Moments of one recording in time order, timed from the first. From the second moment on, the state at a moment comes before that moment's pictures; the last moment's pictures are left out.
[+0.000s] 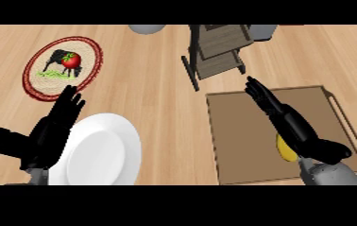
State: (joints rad) left arm 0.03 0.34 -0.07 -1.58 0.41 0.09 0.08; right arm -0.16 -0.44 0.34 -1.54 -0.29 0.12 -0.23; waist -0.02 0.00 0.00
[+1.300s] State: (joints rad) left arm 0.15 0.27 -0.19 -1.48 0.12 0.31 0.01; right arm 0.59 -0.31 -0.03 -1.94 0.15 -0.87 0.03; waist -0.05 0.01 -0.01
